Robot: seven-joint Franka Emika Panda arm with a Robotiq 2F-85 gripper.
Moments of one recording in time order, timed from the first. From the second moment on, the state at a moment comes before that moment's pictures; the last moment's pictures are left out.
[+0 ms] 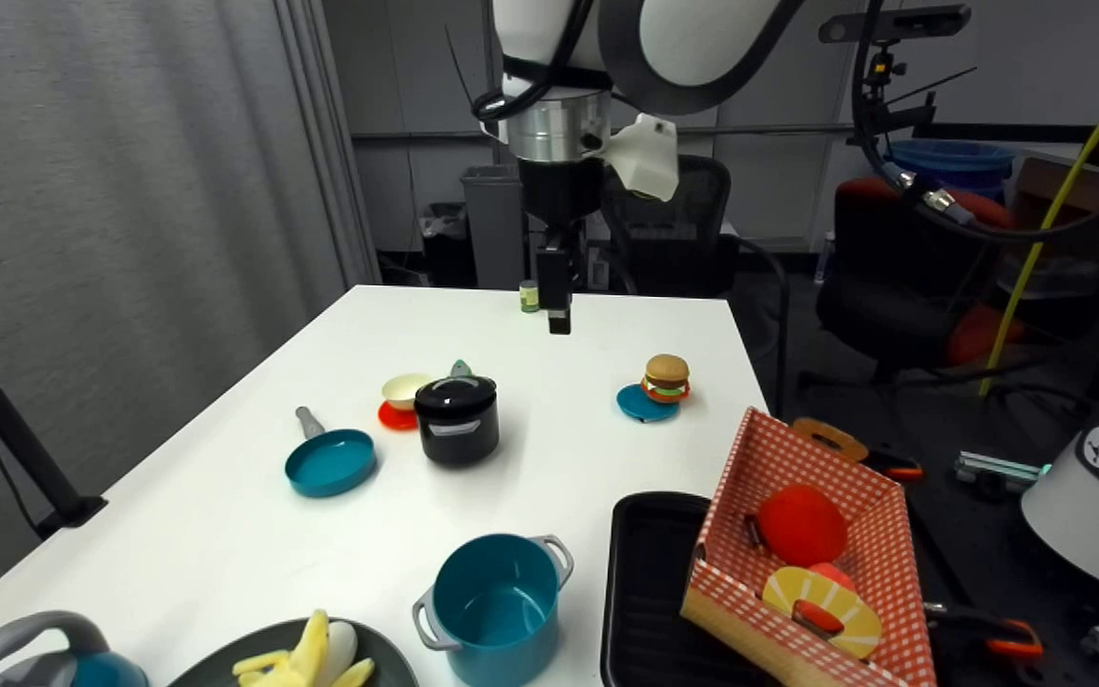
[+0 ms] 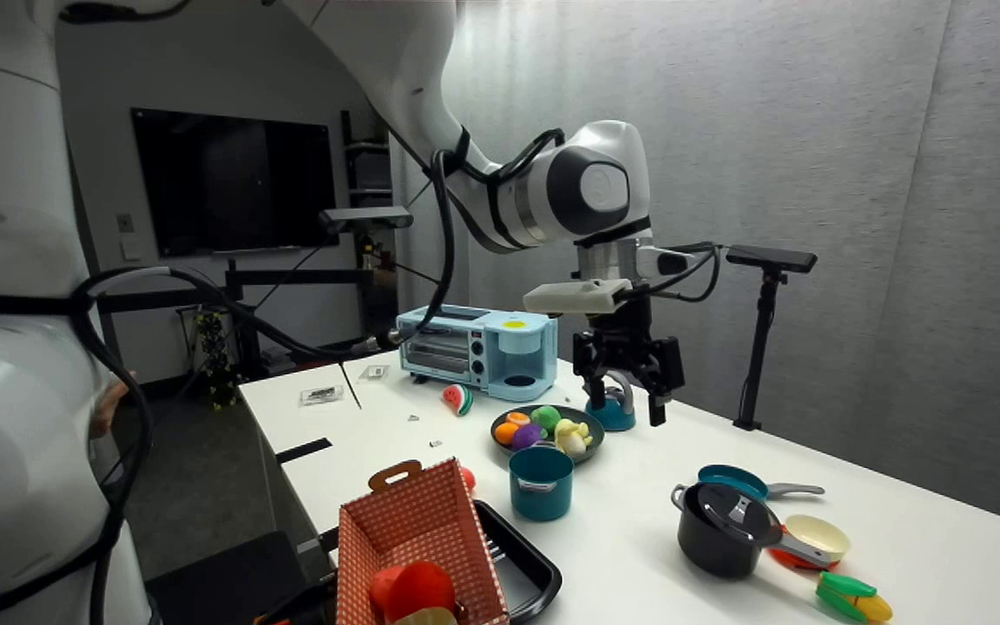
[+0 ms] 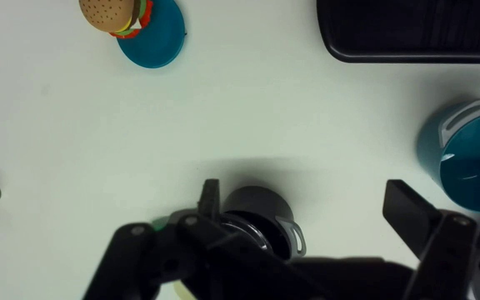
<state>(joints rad) -0.09 0.10 0.00 -2.16 -0.22 2.26 0.07</state>
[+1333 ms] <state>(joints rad) -0.12 0.53 -0.06 -1.76 -0.10 2.38 -0.07</state>
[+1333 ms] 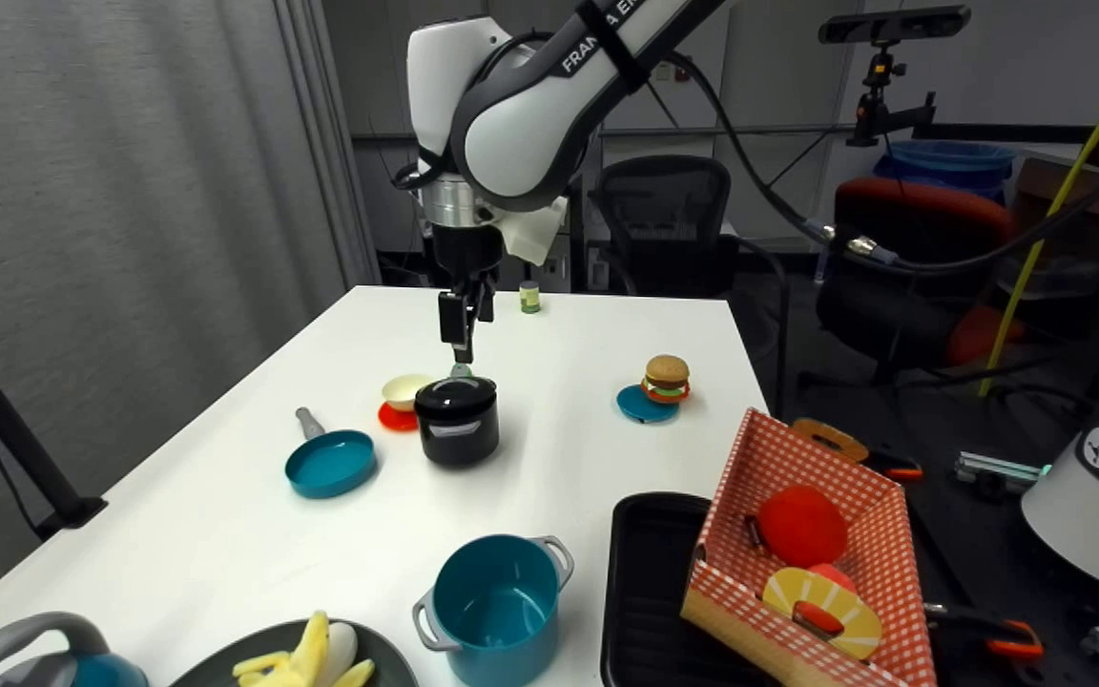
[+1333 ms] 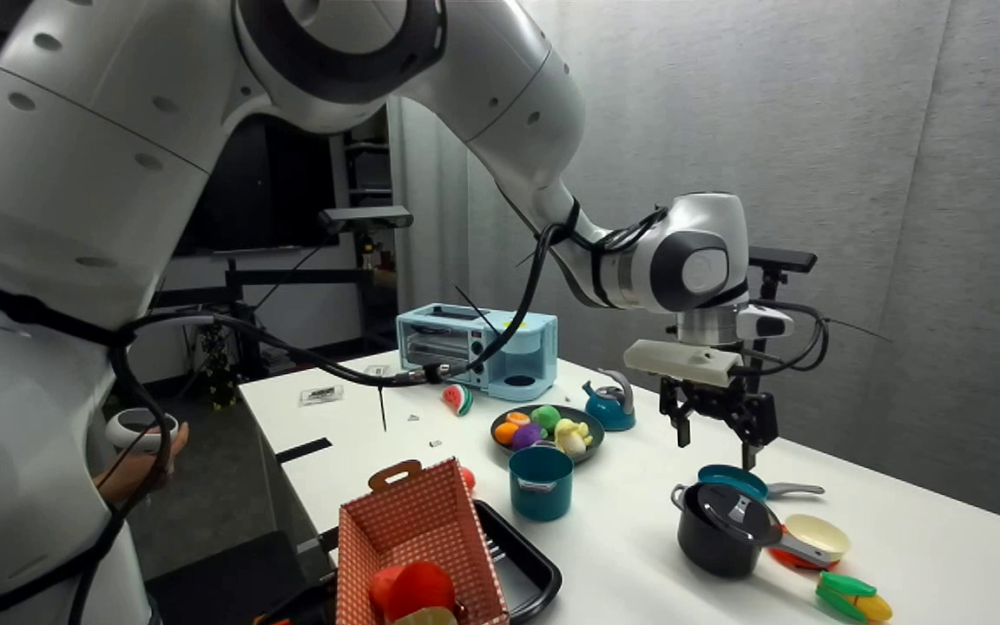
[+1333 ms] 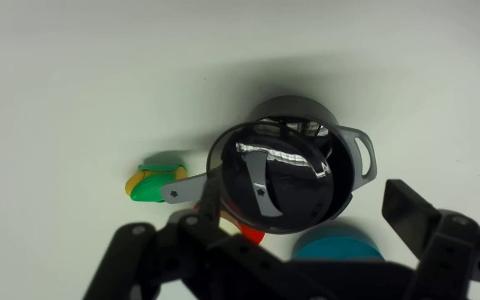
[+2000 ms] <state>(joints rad) -0.14 0.68 -0.06 -1.62 -0.10 2.38 -0.11</state>
